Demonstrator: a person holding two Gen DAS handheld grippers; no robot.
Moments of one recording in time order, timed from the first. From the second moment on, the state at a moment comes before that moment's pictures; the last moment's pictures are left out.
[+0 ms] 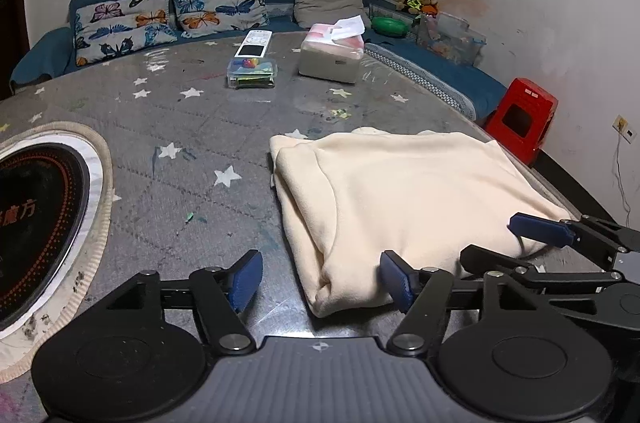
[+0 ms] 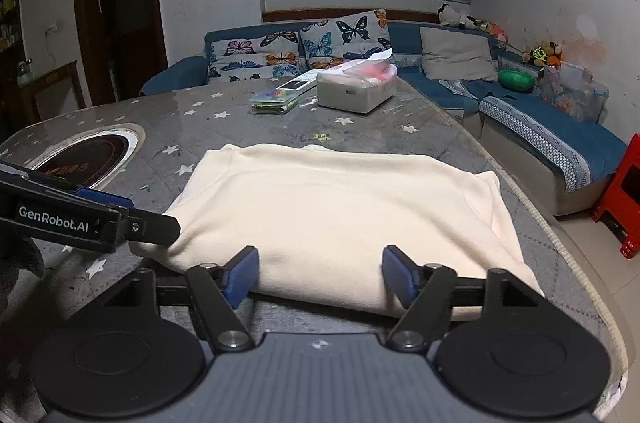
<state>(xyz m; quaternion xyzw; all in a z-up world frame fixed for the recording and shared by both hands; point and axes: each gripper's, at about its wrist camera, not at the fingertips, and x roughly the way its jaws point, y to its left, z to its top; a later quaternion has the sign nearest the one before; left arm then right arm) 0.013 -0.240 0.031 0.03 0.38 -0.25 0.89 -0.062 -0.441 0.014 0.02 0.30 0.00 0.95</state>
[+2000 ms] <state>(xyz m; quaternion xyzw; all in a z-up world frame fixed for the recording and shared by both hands) -0.041 -0.231 0.038 0.05 0.36 -0.28 0.89 -0.113 -0.436 0.027 0.03 0.27 -0.09 0.96</state>
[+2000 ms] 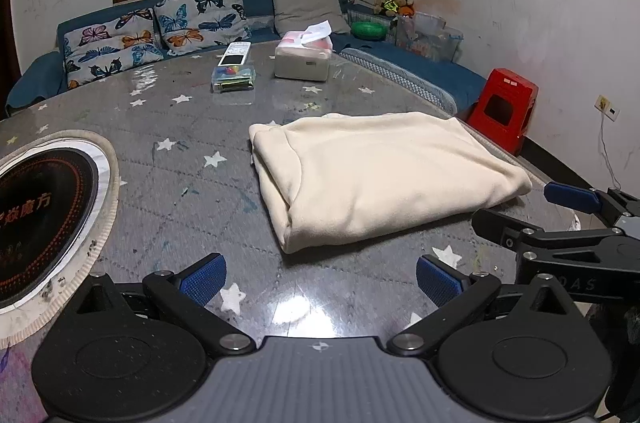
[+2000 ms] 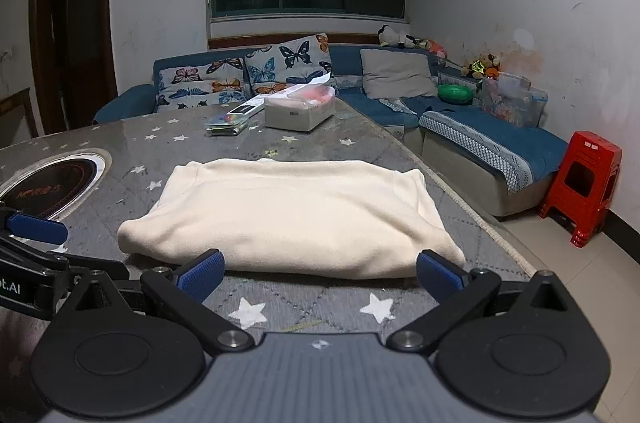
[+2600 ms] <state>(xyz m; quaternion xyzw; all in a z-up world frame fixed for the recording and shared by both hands) -0.040 -0.237 0.035 0.06 0.36 -0.28 0.89 -0.113 -0.440 0.020 0.03 0.27 -0.09 0.96</state>
